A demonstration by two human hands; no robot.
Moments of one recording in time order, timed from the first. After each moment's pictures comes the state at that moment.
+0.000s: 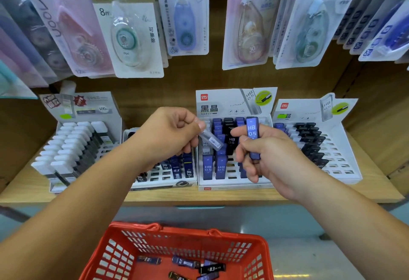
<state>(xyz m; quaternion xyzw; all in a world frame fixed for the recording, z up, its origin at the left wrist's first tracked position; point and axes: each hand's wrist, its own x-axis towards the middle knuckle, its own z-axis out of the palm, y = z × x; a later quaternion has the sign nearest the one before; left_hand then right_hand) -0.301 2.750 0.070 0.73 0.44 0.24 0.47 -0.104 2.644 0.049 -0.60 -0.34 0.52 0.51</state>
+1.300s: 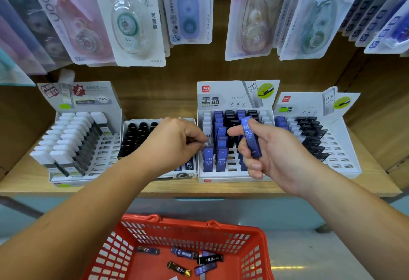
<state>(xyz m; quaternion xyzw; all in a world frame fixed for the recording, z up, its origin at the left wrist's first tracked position) -0.307 2.756 0.019 0.87 0.35 0.25 0.25 -0.103 2.641 0.047 -0.58 -0.31 0.58 0.49</state>
